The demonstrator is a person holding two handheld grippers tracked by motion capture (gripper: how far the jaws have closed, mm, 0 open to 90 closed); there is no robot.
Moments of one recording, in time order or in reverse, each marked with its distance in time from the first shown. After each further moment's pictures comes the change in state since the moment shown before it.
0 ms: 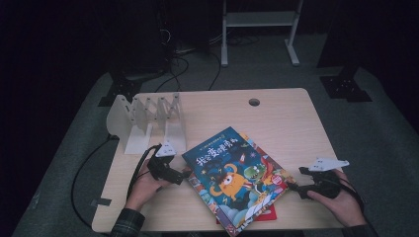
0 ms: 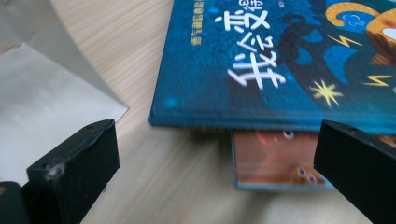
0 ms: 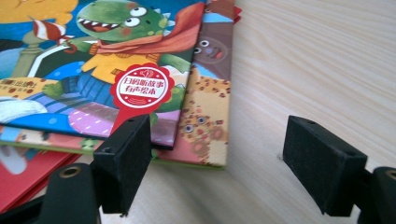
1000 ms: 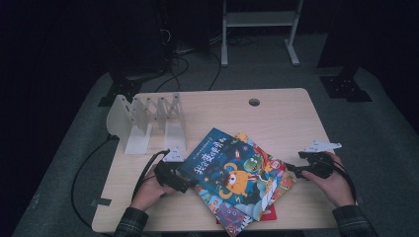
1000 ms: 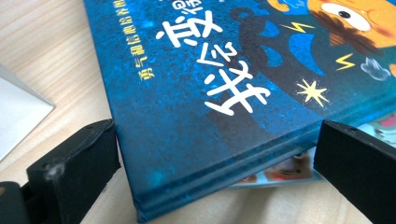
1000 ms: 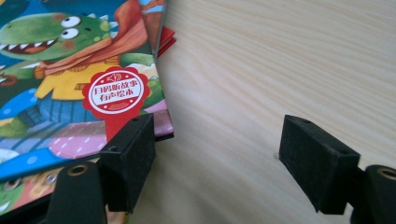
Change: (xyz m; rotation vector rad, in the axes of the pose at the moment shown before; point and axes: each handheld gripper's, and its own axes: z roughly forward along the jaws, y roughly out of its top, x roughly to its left) left arm -0.024 -0.002 0.005 0.051 -0.120 0.012; right arm -0.038 0.026 0.029 0.002 -0.100 0.044
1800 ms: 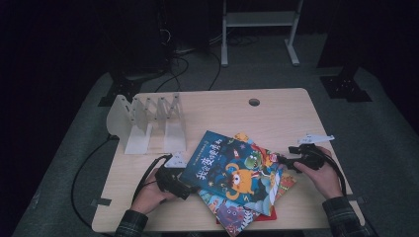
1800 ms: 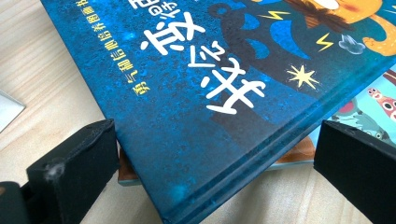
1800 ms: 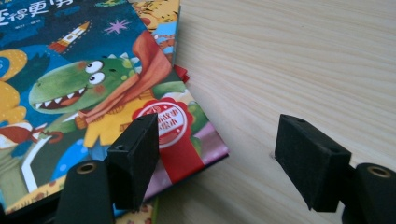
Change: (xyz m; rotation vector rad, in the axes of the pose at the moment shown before) left arm -0.016 0.000 -0.004 0.019 -0.020 0.035; right arm 0.000 0.019 0.021 -0.045 0.083 0.089
